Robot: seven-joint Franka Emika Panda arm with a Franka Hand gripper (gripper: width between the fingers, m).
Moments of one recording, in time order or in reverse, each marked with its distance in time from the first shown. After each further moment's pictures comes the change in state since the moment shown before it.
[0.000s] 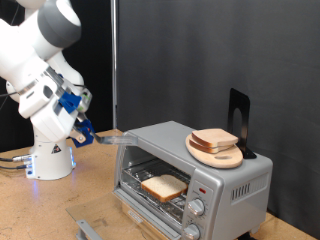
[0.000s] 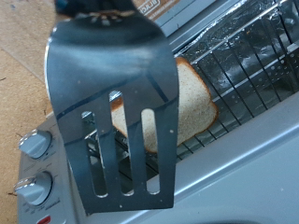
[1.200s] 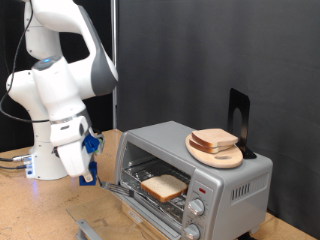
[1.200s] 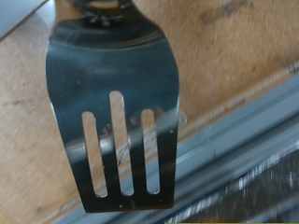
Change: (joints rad) arm 0.050 0.085 0.164 -0.224 -0.115 0.492 0.041
